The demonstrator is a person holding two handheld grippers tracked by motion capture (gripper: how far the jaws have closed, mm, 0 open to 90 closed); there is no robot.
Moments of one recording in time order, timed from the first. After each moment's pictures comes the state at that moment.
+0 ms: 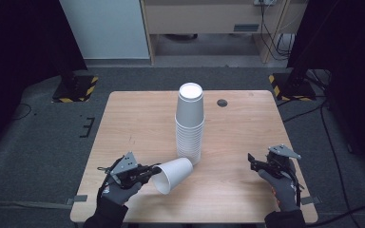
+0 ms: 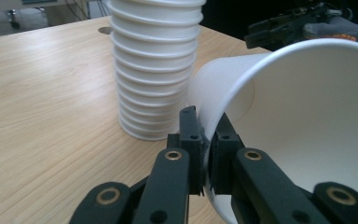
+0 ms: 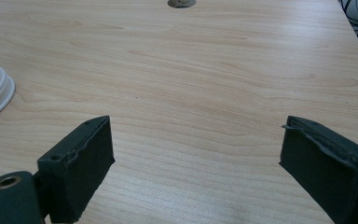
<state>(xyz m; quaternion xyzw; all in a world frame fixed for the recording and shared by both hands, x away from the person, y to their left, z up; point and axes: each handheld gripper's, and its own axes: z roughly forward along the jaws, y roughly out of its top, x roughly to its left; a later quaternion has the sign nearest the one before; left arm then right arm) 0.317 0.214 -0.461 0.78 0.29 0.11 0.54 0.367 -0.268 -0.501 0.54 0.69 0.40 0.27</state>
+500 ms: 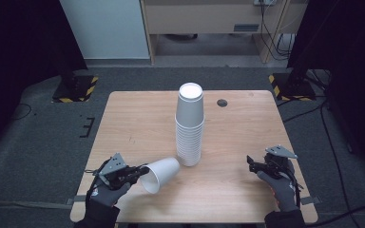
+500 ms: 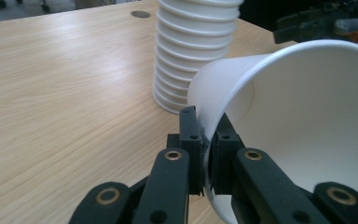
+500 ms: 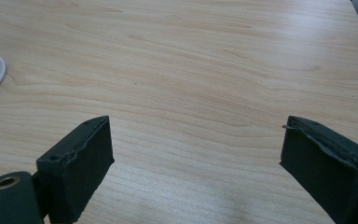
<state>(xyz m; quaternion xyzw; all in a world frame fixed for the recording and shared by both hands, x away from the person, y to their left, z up) 0.313 0.247 -0.462 0.77 0.34 0.13 0.52 0.368 -0.266 -0.508 0.53 0.71 0.37 0.27</state>
